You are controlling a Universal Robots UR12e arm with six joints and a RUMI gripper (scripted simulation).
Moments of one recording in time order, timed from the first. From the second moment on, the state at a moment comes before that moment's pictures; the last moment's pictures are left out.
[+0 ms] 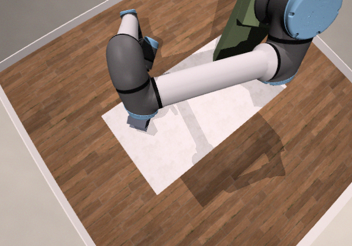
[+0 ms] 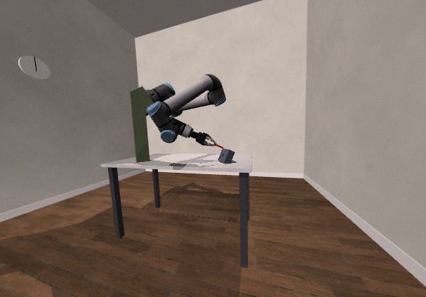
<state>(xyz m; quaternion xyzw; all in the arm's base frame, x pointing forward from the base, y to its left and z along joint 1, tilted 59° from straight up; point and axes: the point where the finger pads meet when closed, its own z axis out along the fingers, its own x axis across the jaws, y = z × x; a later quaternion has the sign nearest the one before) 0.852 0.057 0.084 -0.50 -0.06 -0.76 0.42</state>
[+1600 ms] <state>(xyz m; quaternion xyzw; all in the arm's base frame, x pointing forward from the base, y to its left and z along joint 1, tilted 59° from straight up) 0.822 0.077 0.024 -0.47 -0.12 -0.79 0.38</state>
